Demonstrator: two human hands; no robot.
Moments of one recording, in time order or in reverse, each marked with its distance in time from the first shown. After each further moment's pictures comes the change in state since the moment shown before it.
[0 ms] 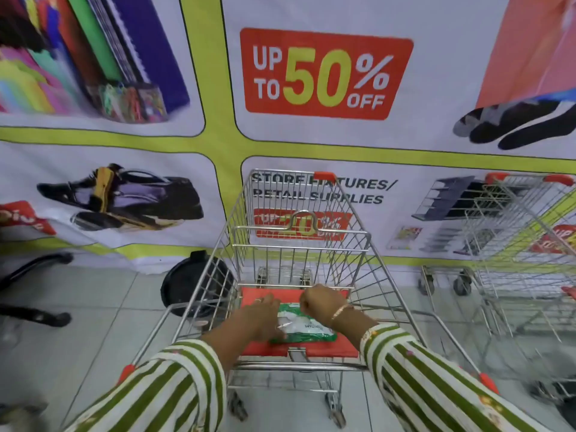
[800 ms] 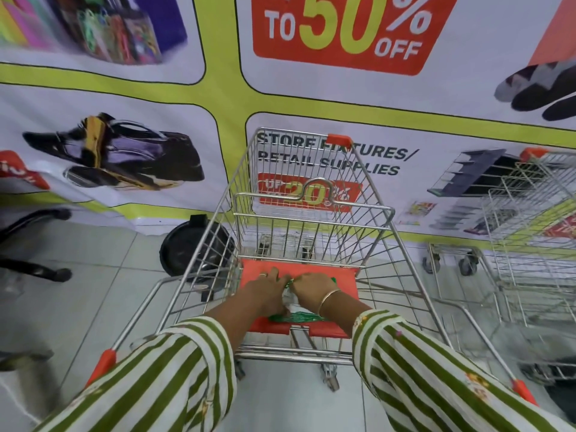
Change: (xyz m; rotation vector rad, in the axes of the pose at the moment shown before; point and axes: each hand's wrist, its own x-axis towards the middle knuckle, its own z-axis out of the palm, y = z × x) left_hand 0.031 -0.007 0.015 -0.035 -0.011 -0.016; right_hand 0.036 -0.010 0.036 -0.354 -0.081 -0.232
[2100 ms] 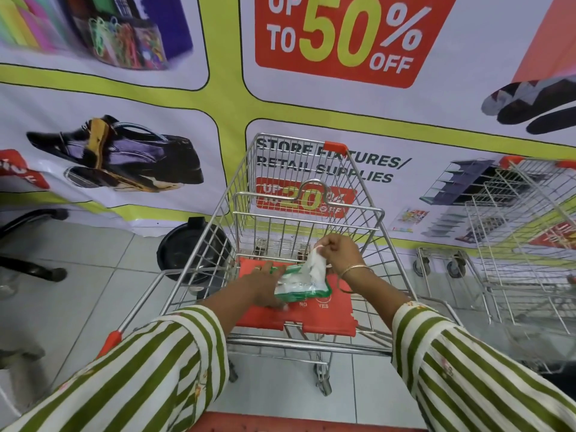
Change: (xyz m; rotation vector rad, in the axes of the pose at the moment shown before) left_hand -0.014 0.001 -0.020 -0.058 -0.026 0.007; right_hand -0.044 0.039 -0.057 1.144 0.514 0.521
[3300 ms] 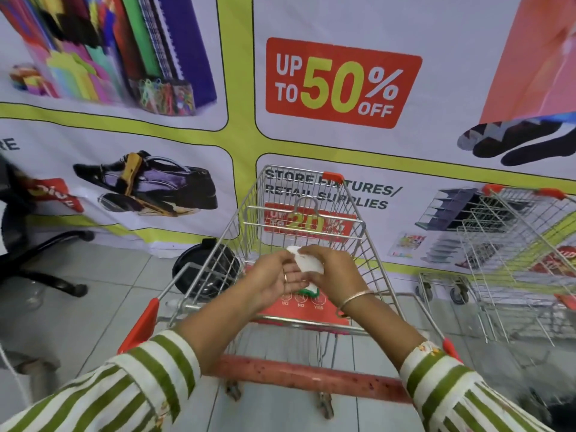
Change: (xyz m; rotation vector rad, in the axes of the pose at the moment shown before) left_hand -0.166 0.094 -0.058 -1.733 0.243 0.000; right_hand -0.127 -0.065 -0.033 -0.370 -0.010 -0.379
